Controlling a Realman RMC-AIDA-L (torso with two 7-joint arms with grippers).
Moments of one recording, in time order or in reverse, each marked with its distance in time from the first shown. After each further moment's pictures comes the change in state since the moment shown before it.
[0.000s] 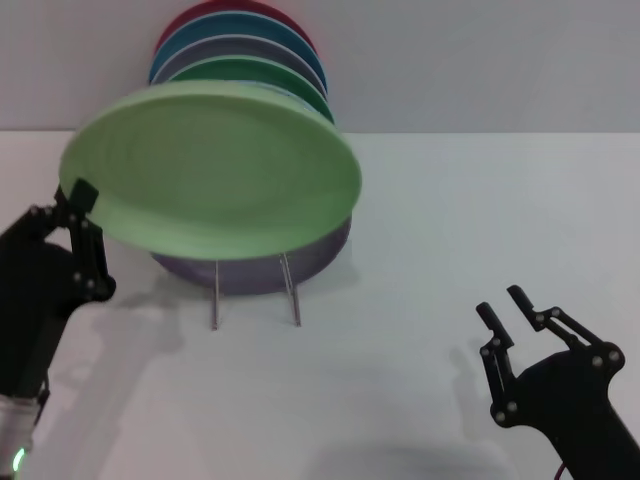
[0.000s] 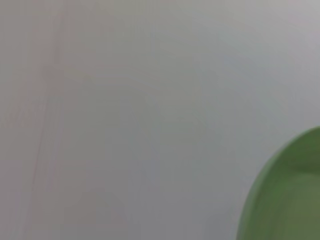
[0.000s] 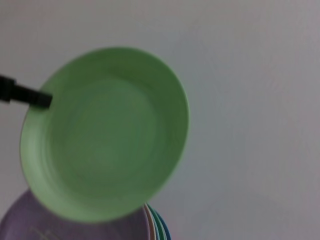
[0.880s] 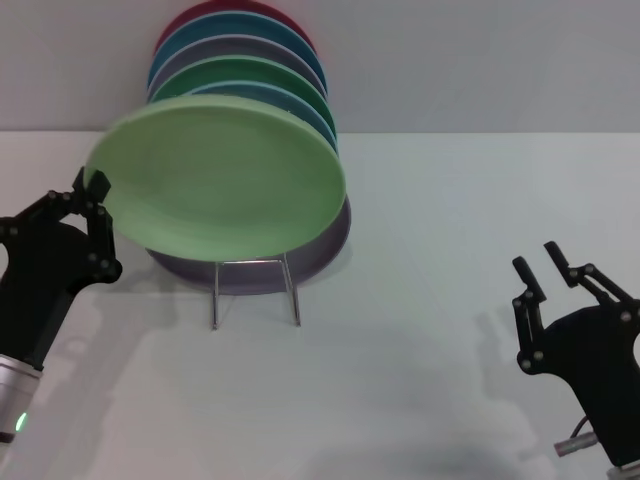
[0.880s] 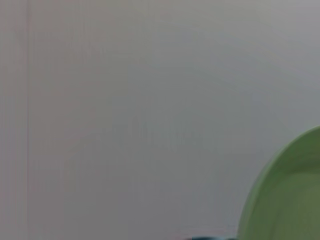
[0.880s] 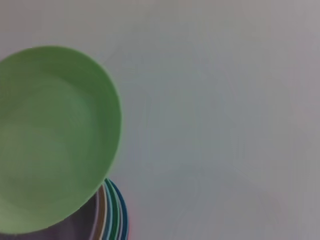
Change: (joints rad) left arm -0.083 -0.007 -0.031 0.135 0.001 -0.133 0.008; right arm 0.035 0.000 0.092 -0.003 0.054 0.030 -0.008
